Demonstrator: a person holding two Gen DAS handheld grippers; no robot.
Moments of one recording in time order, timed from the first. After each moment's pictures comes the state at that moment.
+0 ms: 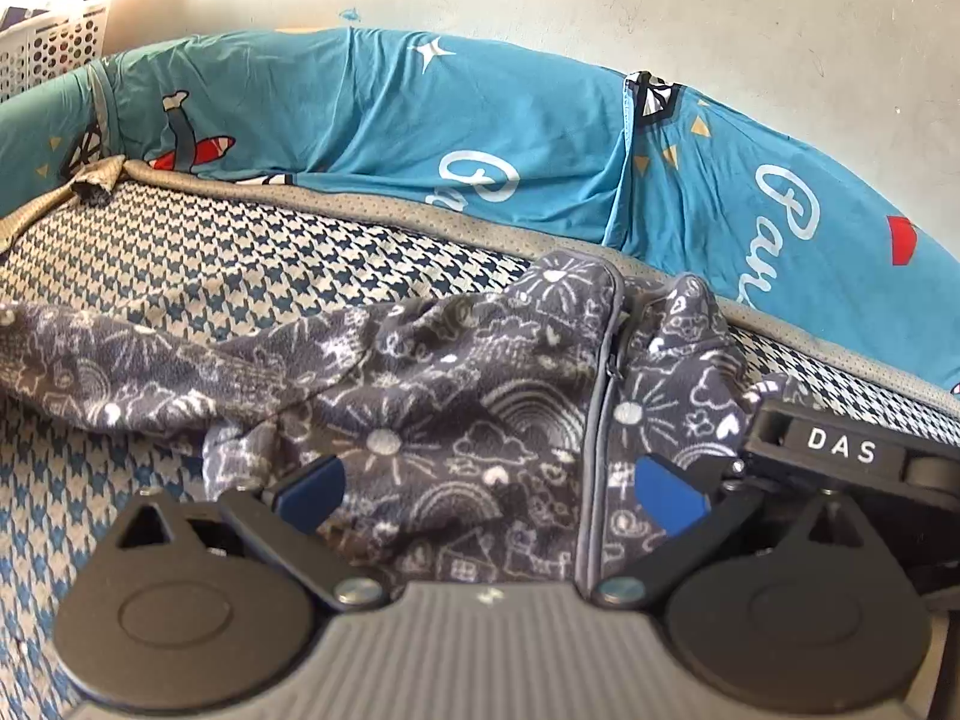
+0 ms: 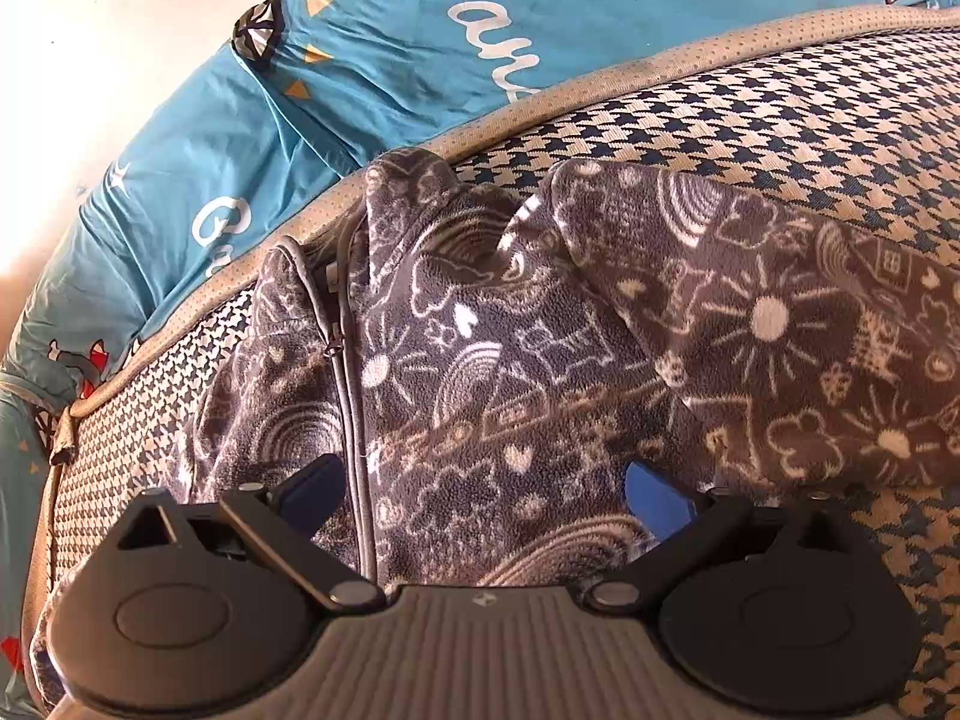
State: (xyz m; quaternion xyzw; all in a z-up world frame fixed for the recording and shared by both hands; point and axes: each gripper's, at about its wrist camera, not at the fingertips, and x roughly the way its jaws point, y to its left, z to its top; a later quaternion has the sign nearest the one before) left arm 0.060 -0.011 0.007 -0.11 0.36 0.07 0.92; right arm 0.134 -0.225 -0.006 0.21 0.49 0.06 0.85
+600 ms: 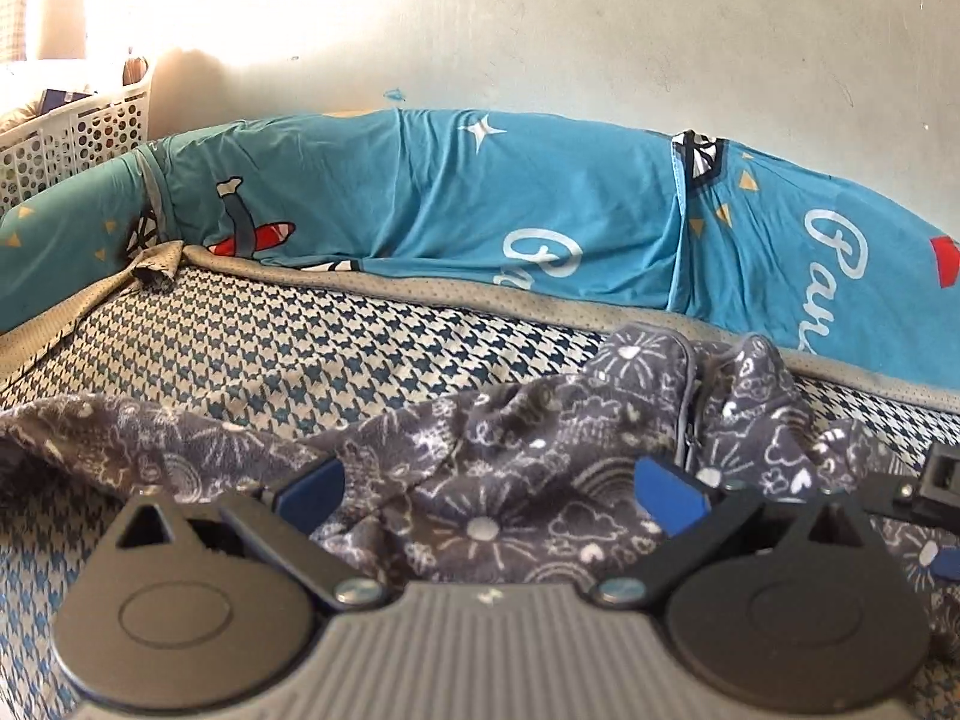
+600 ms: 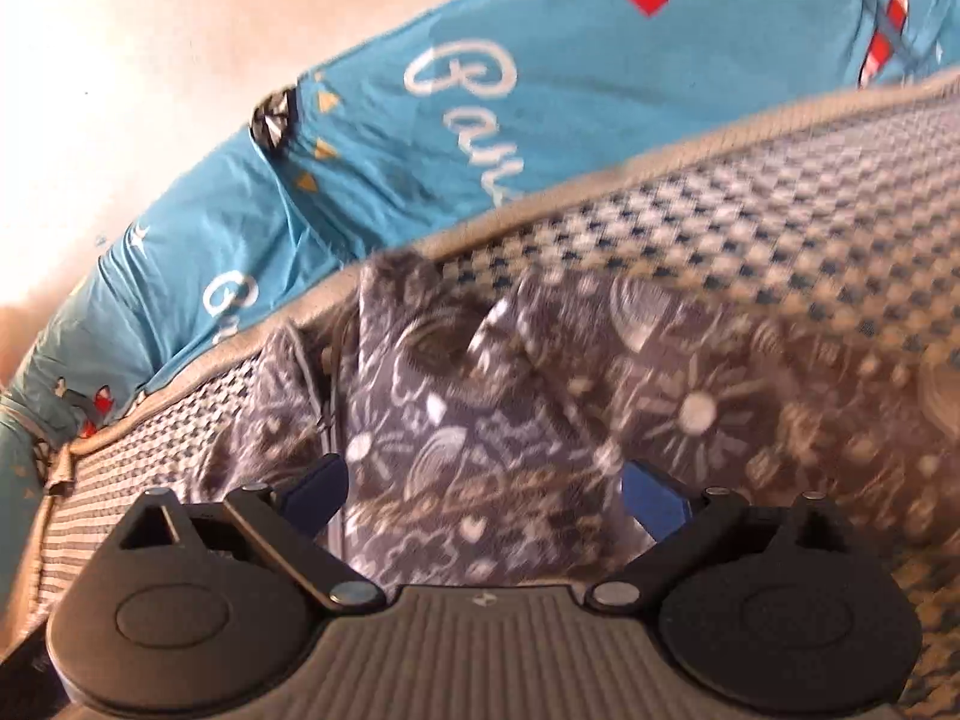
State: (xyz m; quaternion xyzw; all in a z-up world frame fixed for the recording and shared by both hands) left arm 0.059 0.006 0.027 -0.06 0.31 0.13 0.94; right arm 0.111 -0.244 0.025 0.16 0.37 0.04 0.91
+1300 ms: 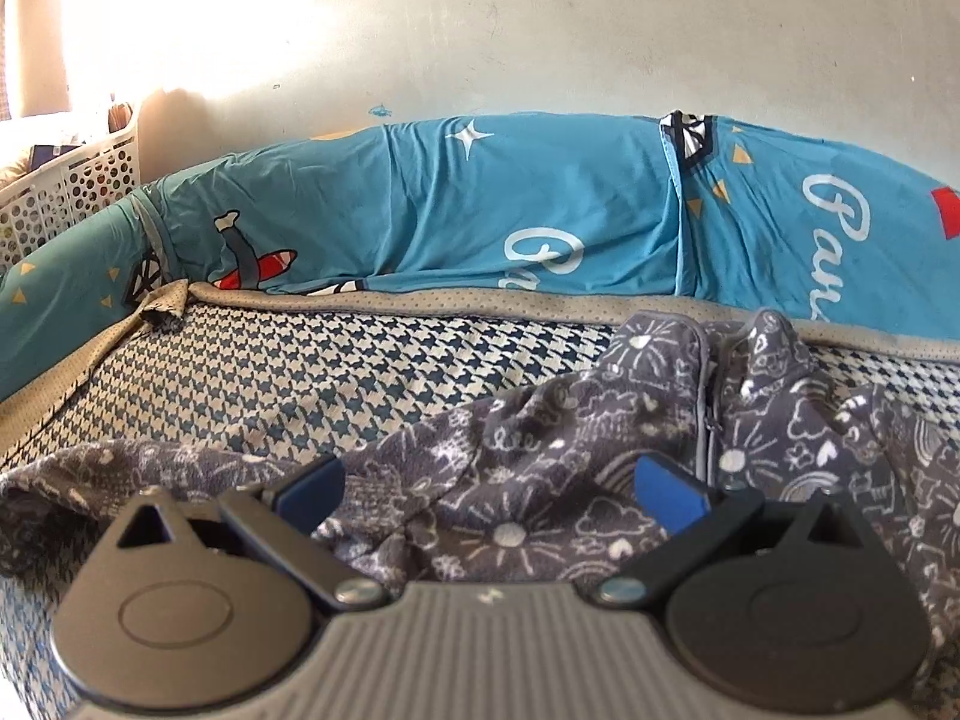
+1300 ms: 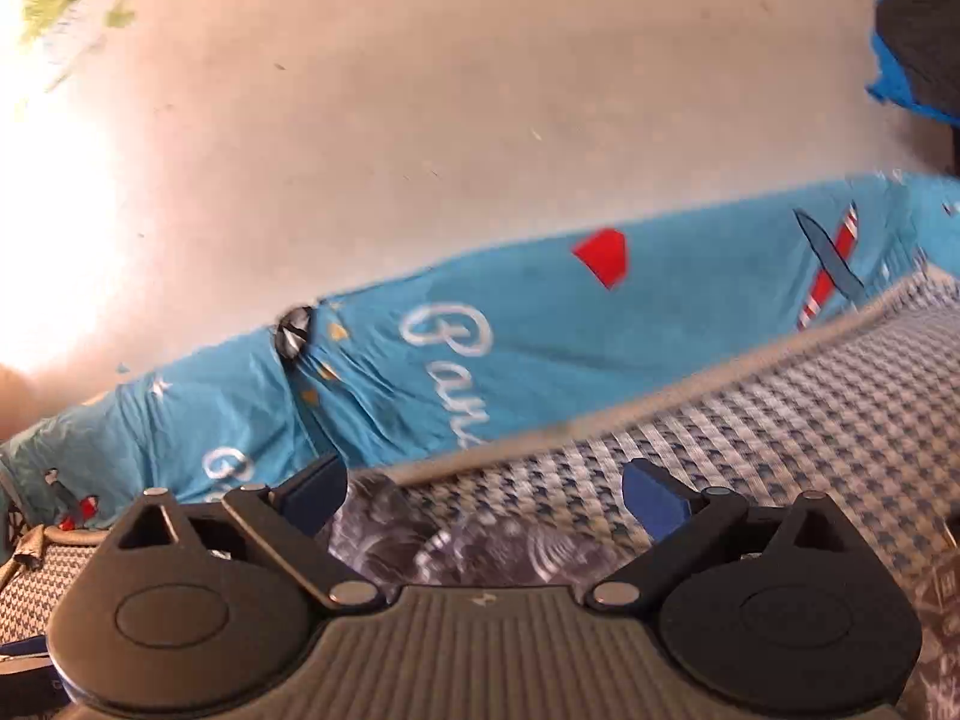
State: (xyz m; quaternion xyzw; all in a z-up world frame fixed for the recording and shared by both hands) left arm 0.065 -0.001 0.024 0.01 0.33 0.13 0.94; right arm 0.076 -0.278 0.060 0.14 0.24 -0.01 0.96
